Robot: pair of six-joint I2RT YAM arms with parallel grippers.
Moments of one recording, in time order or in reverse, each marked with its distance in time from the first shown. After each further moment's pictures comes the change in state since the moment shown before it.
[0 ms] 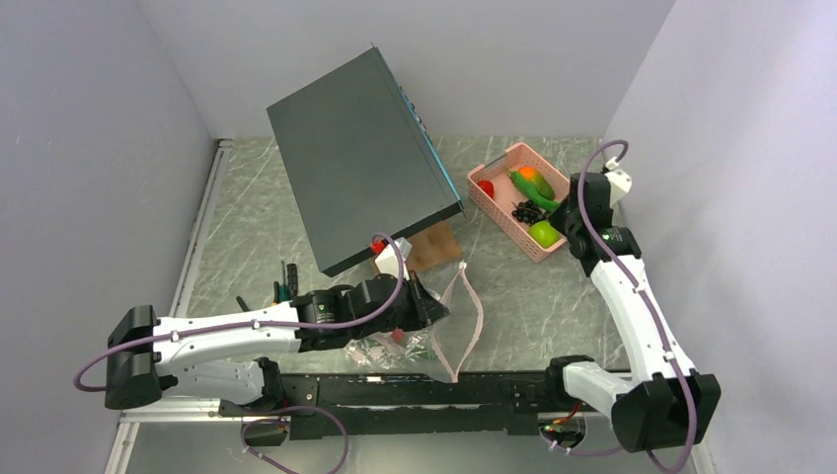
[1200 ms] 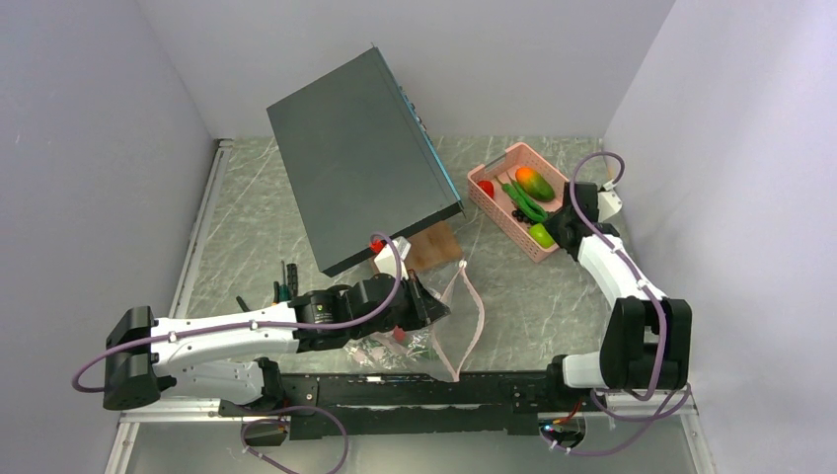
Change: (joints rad) left arm 0.000 -0.006 -0.002 0.014 0.000 0.000; right arm -0.085 0.260 -0.127 0.210 -0.065 0.191
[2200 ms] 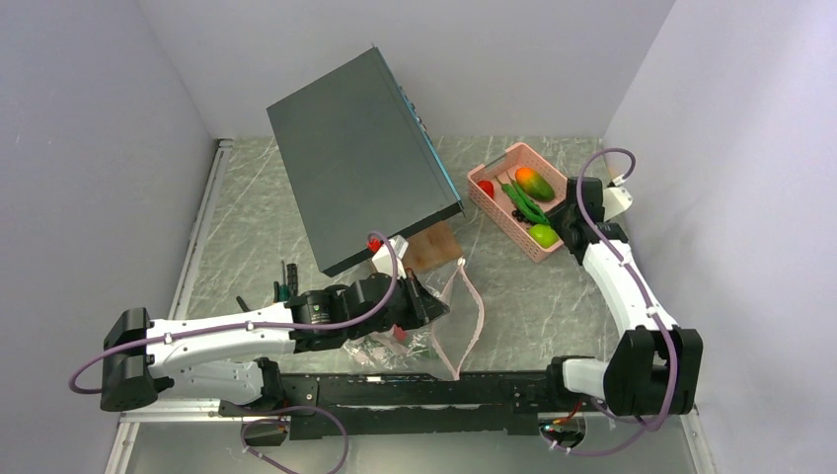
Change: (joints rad) left arm 0.000 -0.018 0.000 0.001 -0.007 0.000; right arm 0.050 -0.124 0.054 -0.122 0.098 0.030
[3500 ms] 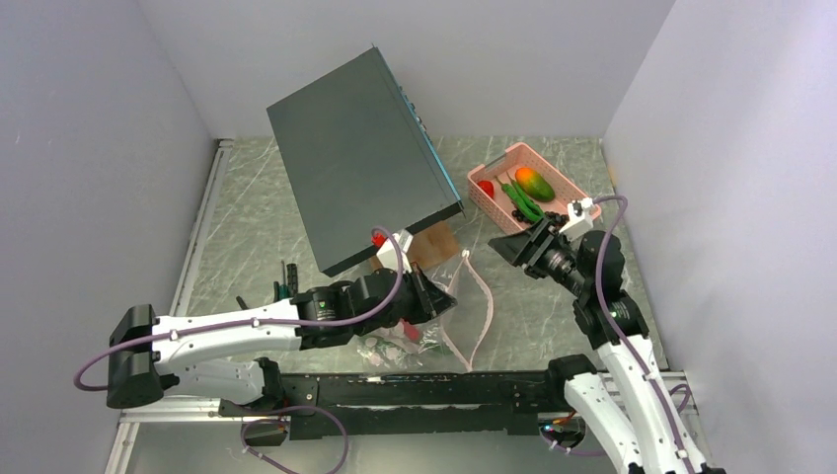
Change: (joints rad) left arm 0.000 0.050 0.056 0.037 -0.019 -0.005; right arm 0.161 -0.629 -0.265 0.105 -0.784 -0.045
